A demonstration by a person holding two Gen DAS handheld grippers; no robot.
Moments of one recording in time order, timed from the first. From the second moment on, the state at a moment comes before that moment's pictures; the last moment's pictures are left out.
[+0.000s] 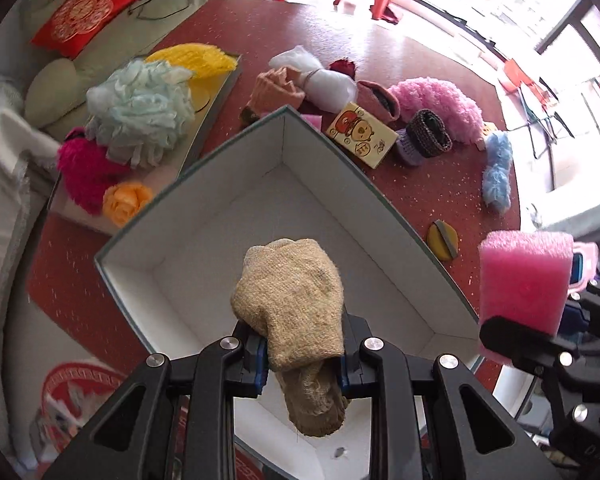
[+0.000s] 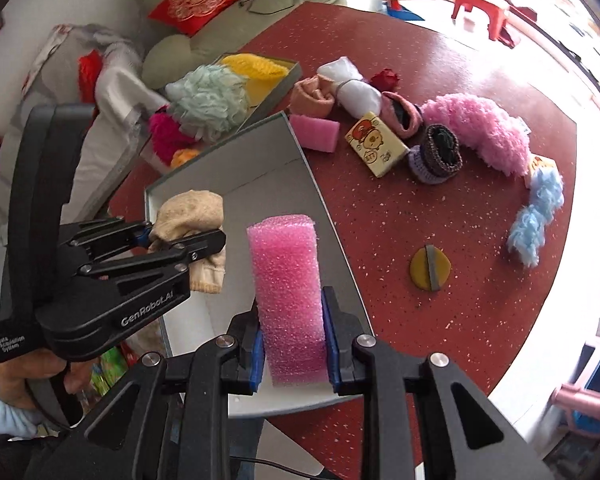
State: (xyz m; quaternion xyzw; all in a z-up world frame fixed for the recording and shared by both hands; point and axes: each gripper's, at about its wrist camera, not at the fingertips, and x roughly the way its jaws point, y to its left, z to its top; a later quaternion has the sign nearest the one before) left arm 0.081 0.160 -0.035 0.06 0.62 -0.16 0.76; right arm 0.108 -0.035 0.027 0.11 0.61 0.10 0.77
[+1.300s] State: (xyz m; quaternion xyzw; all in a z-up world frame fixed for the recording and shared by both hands) left arm 0.055 0.195 -0.075 0.02 0.65 -0.08 0.76; right arm 0.092 -0.008 -0.018 0.05 0.69 0.12 0.71
